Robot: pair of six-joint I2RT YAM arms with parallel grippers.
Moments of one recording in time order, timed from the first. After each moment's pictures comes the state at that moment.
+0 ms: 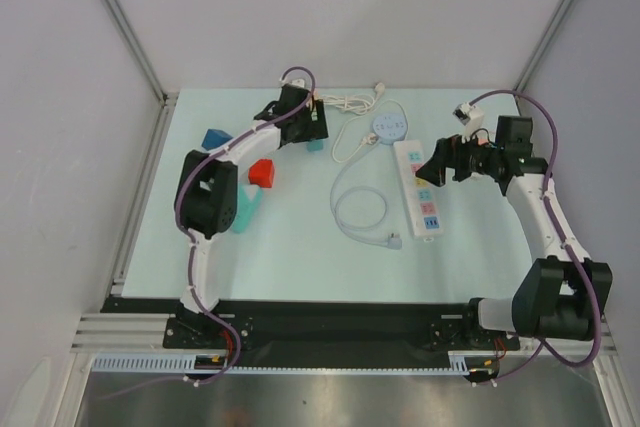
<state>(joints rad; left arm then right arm) -0.42 2.10 1.67 -0.29 -0.08 -0.44 -0.08 1.32 1.09 -0.49 -0.79 -0.19</state>
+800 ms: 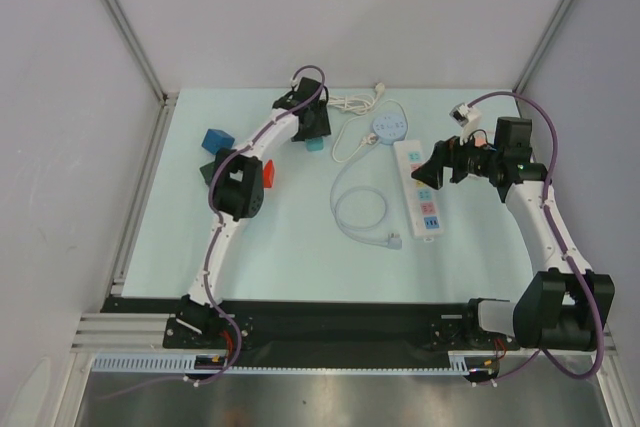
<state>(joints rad) -0.42 2.56 2.33 -0.69 -0.15 -0.50 -0.05 1.26 1.04 -0.43 -0.86 -0.18</state>
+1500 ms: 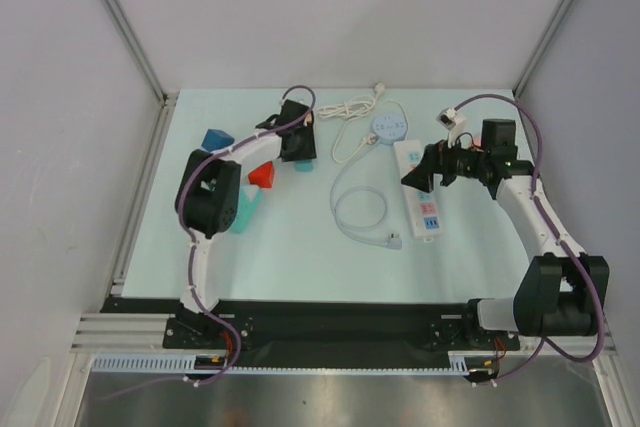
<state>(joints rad) -0.42 2.23 1.74 -0.42 -0.10 -0.45 -0.01 1.31 1.03 -0.42 -0.90 -0.15</state>
